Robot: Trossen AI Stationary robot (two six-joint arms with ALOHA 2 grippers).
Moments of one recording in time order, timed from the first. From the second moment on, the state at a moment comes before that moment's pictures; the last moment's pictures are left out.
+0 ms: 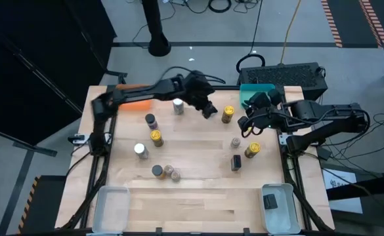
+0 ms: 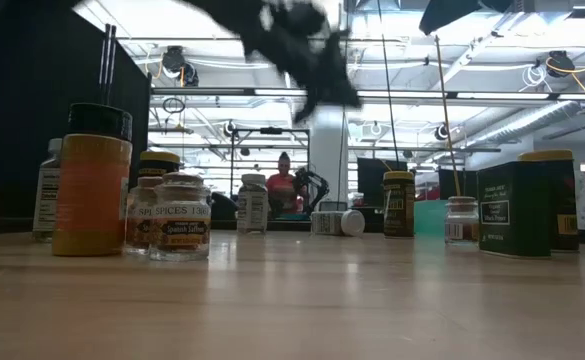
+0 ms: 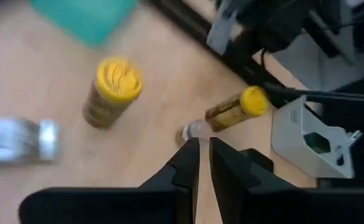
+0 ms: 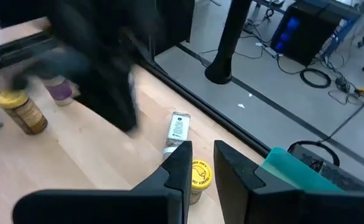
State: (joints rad) left arm 0.35 1.94 1.76 -0.49 0.36 -0.39; right arm 0.11 1.15 1.35 -1.07 0.80 0.65
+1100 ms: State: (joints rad) left arm -0.16 1.00 1.17 -0.39 -0.56 -0.23; right arm -0.47 1.97 1.57 -0.75 0.21 0.32
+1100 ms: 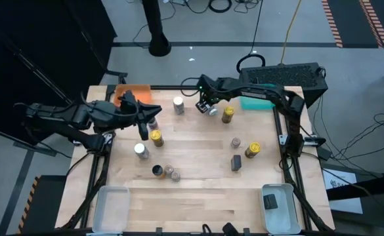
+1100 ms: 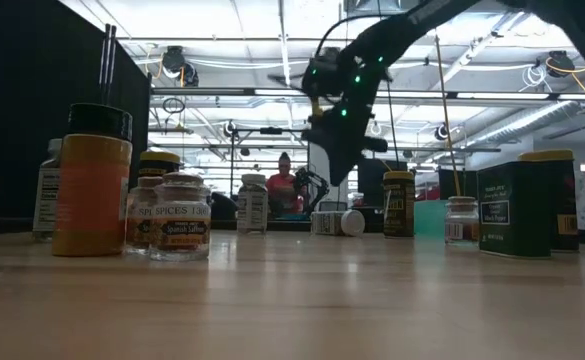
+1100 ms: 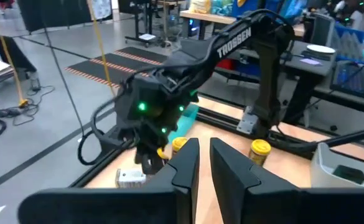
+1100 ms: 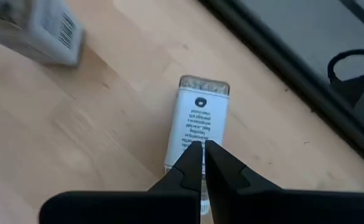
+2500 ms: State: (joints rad) left arm -0.16 1.00 1.17 -0.40 -0.56 -0.22; right arm -0.32 1.99 1.57 -0.83 0.30 0.41
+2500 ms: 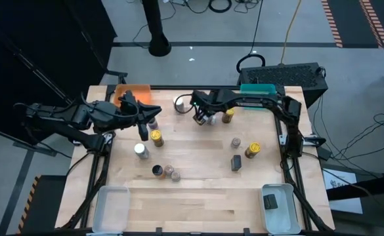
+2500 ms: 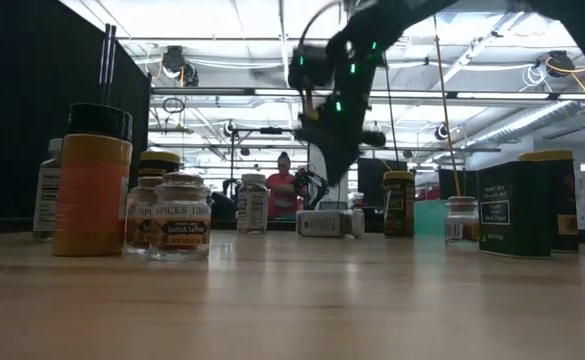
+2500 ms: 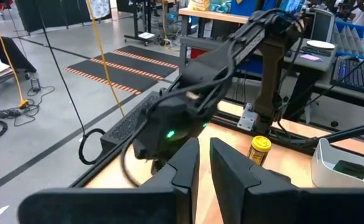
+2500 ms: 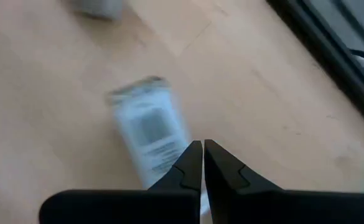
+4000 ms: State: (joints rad) left arm -0.14 1.61 1.10 -0.25 0.11 -0.11; right arm 0.21 1.09 1.13 -0.72 0.40 0.66
